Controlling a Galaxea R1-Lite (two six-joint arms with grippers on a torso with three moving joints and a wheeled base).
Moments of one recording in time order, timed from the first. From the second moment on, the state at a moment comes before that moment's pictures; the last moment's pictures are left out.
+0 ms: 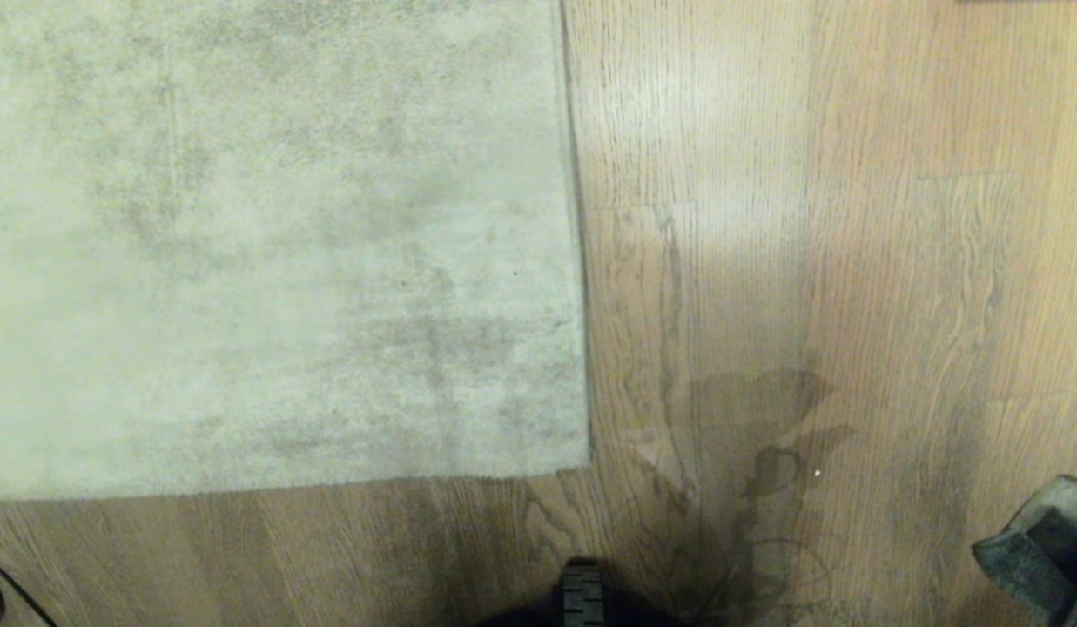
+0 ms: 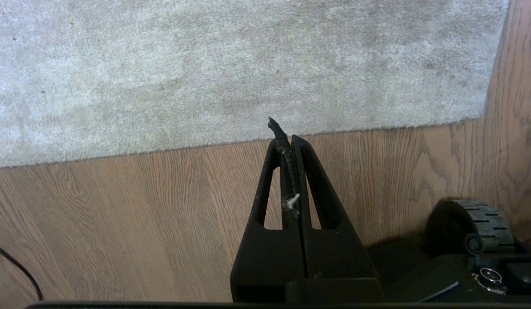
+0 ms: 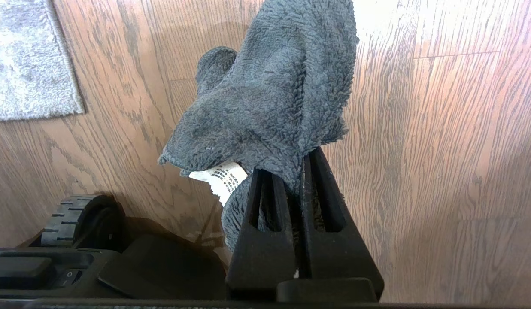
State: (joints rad) left arm 0.00 0.00 0.00 0.00 -0.01 0.01; right arm 0.00 0.00 0.00 -0.01 0.00 -0.02
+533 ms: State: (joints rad) left arm 0.00 0.00 0.00 0.00 -0.01 0.01; right arm 0.00 0.00 0.00 -0.01 0.00 -0.02
